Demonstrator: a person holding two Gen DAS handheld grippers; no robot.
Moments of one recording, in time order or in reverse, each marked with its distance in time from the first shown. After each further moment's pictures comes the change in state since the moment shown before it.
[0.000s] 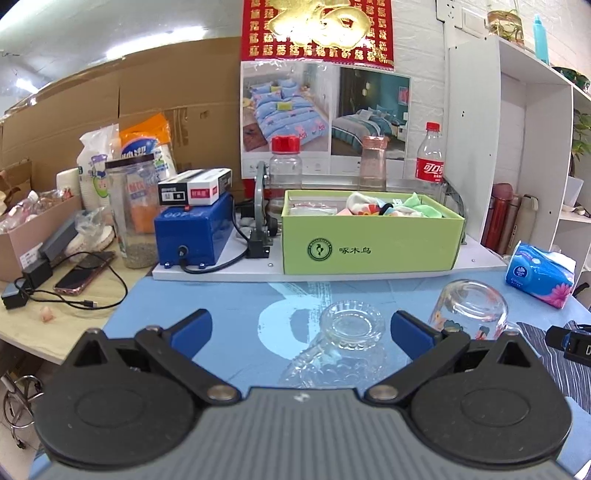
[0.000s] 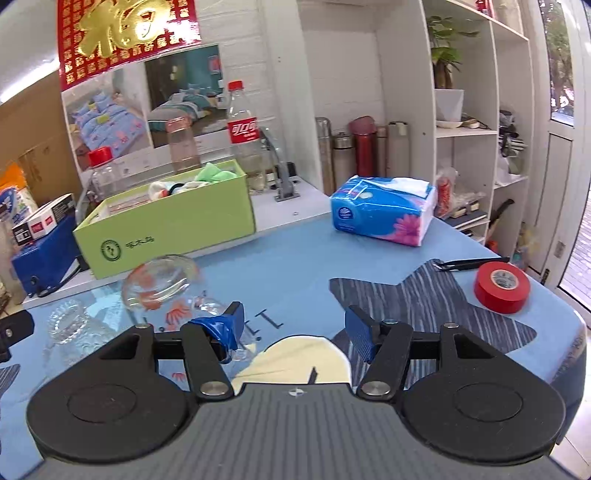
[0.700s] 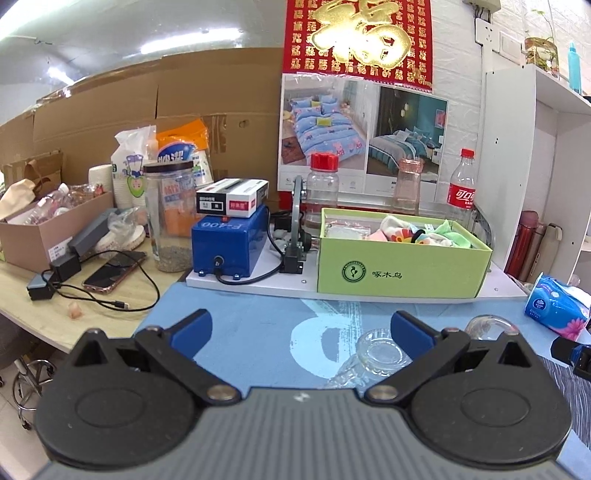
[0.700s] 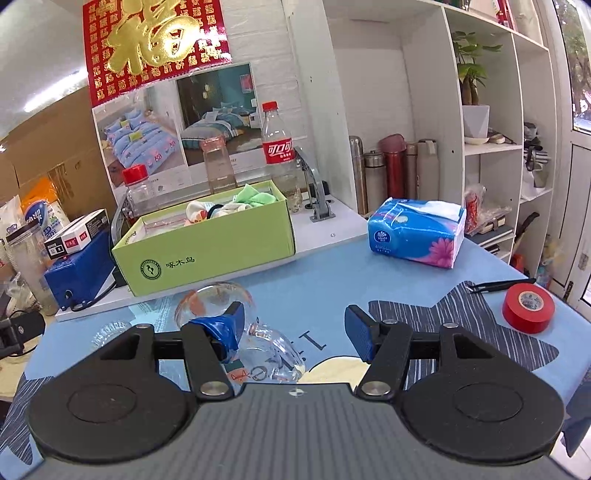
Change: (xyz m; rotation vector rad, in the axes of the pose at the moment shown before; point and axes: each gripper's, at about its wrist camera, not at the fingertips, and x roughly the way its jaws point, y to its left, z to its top) left arm -0.013 0.020 0.021 -0.067 -0.011 0.074; right arm -0.015 0.019 0.016 -0.012 -0.040 0.110
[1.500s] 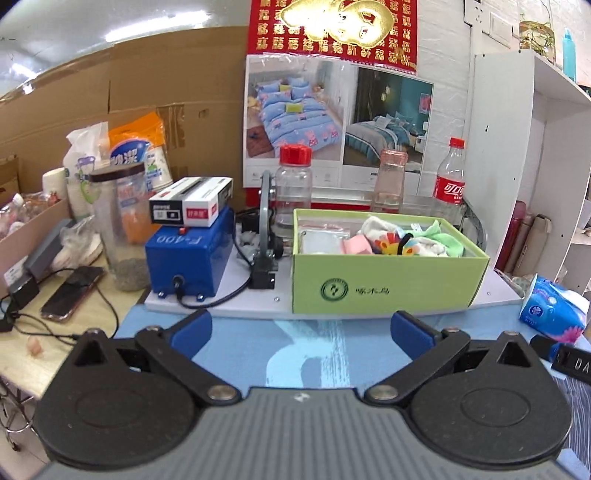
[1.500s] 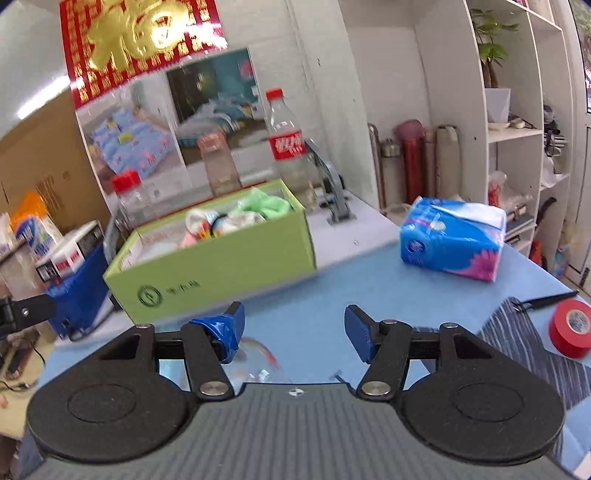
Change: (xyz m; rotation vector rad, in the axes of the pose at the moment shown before) left arm 0.058 -0.004 0.037 0.033 0.055 -0.092; right arm 0.060 0.012 0.027 0.048 0.057 -0.016
